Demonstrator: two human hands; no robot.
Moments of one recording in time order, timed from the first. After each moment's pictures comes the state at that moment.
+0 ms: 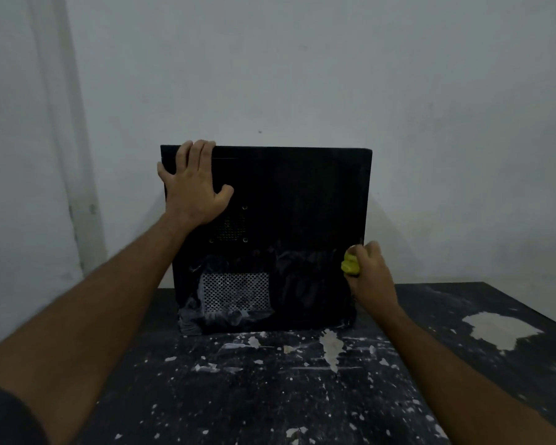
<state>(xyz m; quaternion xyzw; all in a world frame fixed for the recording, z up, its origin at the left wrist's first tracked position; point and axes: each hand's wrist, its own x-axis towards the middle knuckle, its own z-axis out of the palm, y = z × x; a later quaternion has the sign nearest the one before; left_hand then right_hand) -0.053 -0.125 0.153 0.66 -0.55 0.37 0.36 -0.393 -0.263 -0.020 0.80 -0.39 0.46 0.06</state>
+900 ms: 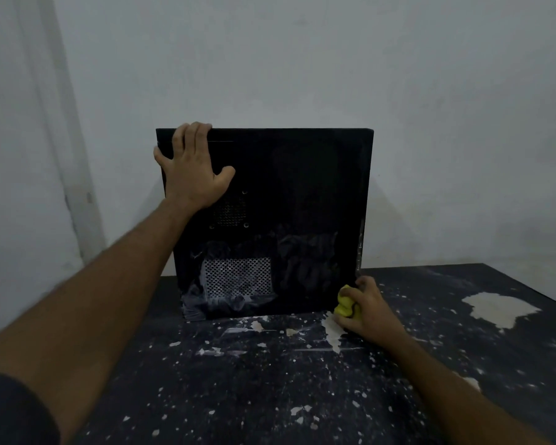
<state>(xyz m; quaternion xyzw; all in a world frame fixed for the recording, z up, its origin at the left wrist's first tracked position) -0.056 -0.128 0.153 0.65 -0.55 0.36 0.38 -0.418 -0.245 -0.114 0.86 -0.40 0.30 -0.07</state>
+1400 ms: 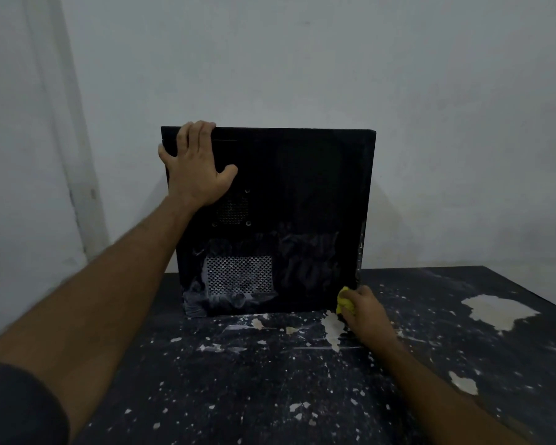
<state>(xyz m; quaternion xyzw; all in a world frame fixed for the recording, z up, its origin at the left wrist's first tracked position) -0.057 -0.124 0.155 0.65 -0.55 0.35 0.38 -0.403 -0.233 -0.111 0.83 -0.45 0.33 -0.06</state>
